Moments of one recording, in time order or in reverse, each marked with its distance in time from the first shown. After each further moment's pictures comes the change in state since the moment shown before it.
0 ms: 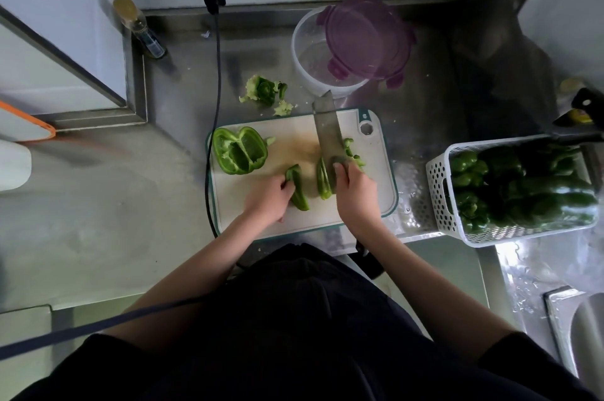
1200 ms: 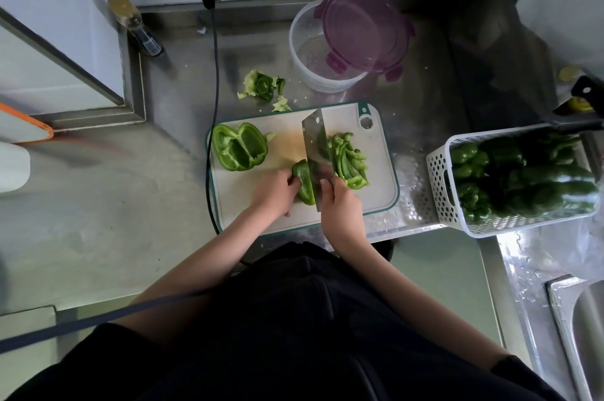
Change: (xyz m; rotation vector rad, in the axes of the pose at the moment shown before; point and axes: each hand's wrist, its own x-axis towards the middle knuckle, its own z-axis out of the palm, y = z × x) left_hand 0.000 0.008 0.003 0.026 -0.011 0.055; right_hand -0.038 -0.007 0.023 0.098 -0.065 0.113
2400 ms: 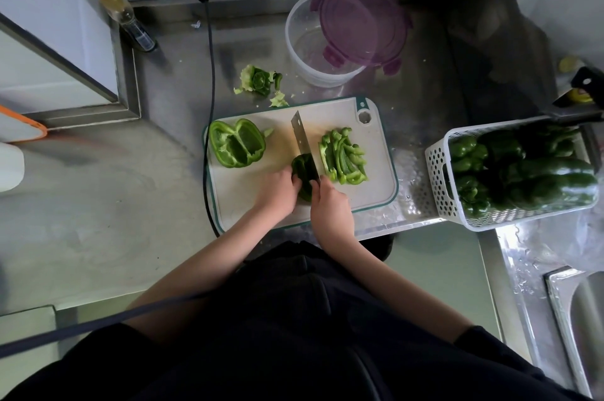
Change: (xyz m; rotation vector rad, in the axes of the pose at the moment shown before) left_hand -0.002 0.006 0.008 0.050 0.035 0.009; right_hand 0.003 0.005 0.021 -0.204 0.018 -0.064
